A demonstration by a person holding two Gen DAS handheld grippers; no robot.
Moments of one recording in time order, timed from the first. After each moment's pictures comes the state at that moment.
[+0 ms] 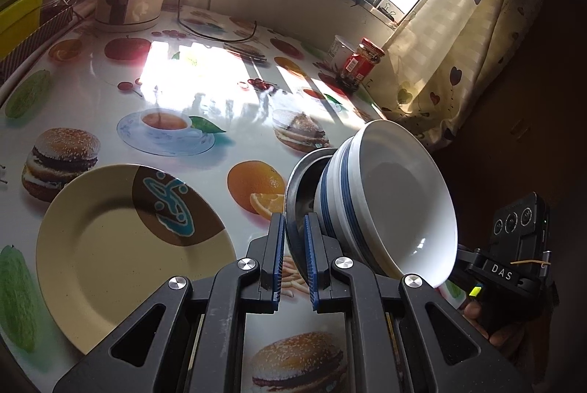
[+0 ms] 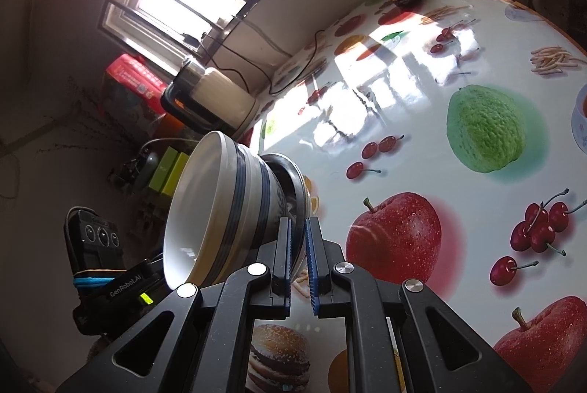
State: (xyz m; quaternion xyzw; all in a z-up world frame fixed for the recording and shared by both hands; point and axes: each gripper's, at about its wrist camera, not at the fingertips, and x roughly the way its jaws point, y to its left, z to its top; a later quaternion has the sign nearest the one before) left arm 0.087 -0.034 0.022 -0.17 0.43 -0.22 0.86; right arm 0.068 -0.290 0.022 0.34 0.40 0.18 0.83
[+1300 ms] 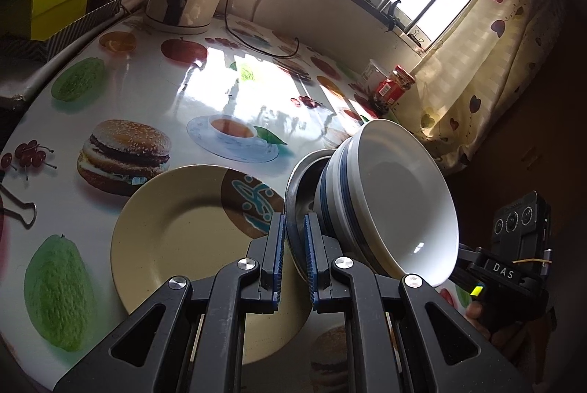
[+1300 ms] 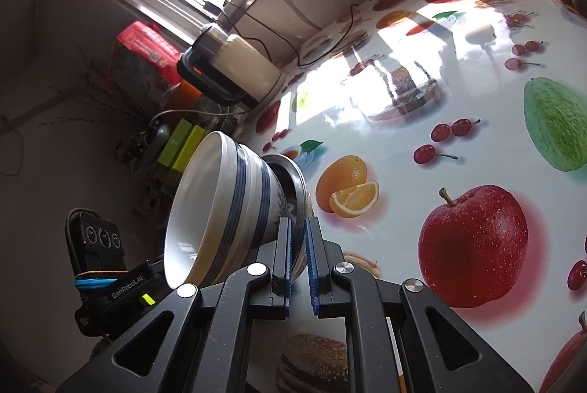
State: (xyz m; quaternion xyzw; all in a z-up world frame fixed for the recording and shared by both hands) left arm 0.076 0.027 0.020 -0.20 0.42 -0.17 0.87; right arm 0.094 -0.231 0.020 0.31 0.42 0.23 0.82
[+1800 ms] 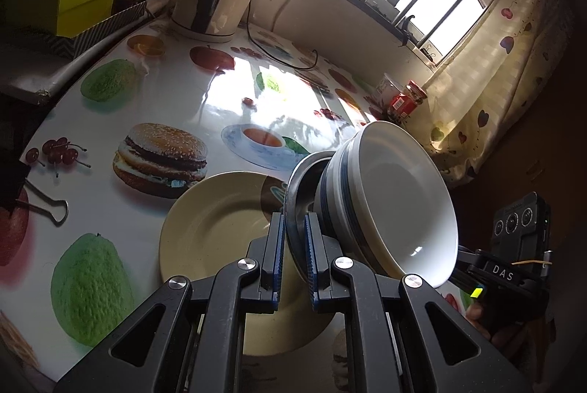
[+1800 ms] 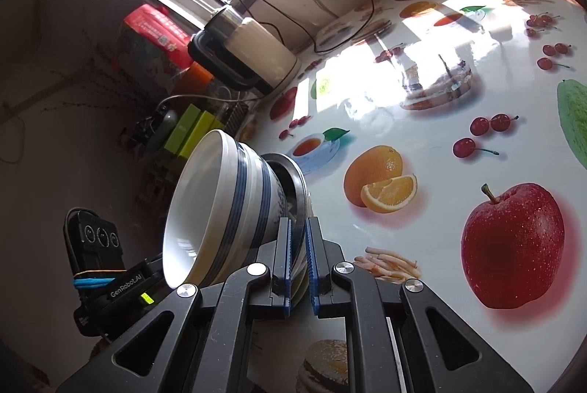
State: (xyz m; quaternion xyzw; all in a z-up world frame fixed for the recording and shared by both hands) left arm 0.067 0.056 0.022 -0.21 0.41 -0.15 0.88; right arm 0.102 -0.197 0.022 0.30 0.43 0.25 0.81
